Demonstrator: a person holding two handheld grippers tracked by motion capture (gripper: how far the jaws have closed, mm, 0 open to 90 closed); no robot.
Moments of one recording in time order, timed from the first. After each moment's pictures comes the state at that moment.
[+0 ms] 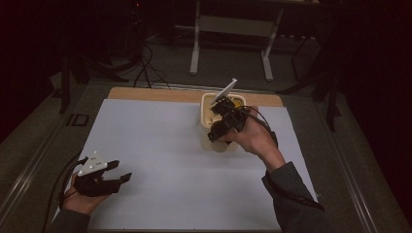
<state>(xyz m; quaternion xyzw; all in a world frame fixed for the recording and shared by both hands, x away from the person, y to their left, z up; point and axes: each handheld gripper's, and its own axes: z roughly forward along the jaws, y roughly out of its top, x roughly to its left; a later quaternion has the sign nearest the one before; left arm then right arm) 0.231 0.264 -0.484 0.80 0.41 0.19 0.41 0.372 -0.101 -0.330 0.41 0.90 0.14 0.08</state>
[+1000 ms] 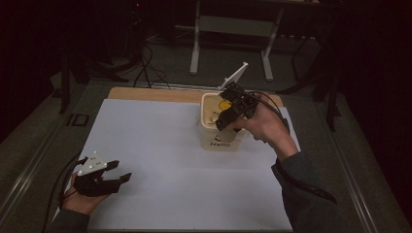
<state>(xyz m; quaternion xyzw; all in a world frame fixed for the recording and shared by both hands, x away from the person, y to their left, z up) 0.231 0.264 -0.485 0.79 0.41 0.18 0.41 0.382 -0.116 -0.293 0.43 0.89 0.14 0.09</state>
